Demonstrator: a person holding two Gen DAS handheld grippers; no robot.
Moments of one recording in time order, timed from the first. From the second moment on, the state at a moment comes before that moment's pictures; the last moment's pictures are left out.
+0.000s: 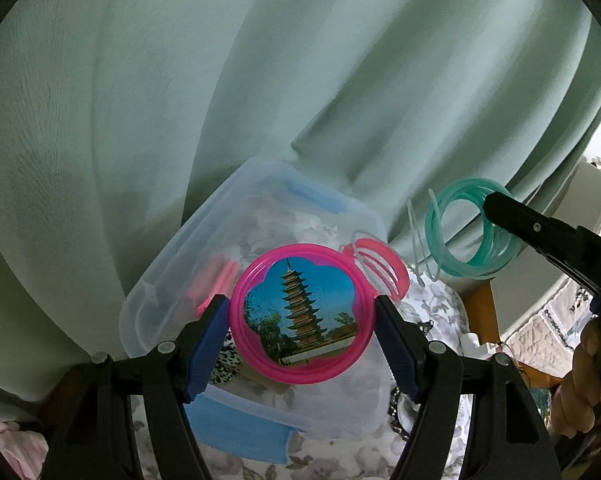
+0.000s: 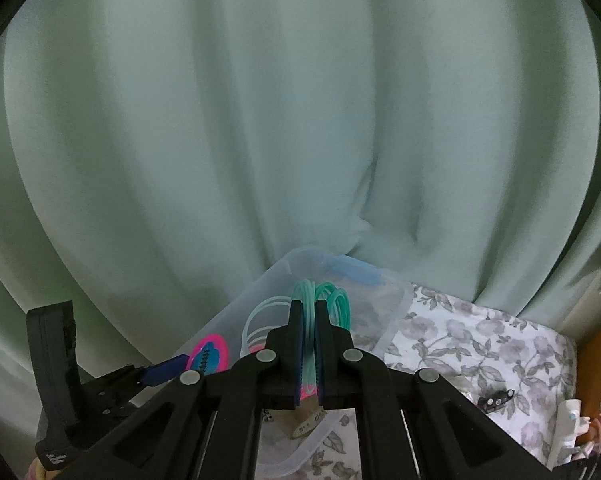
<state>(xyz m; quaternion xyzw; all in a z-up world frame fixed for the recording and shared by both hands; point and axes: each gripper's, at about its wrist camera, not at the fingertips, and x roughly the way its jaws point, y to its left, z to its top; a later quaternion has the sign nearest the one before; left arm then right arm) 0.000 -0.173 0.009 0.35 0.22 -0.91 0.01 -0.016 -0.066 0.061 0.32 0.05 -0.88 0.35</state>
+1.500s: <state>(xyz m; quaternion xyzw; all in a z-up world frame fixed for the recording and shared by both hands) -0.028 -0.172 -0.018 0.40 0.21 -0.89 0.04 -0.051 -0.095 0.008 0.38 0.07 -0.86 0.32</state>
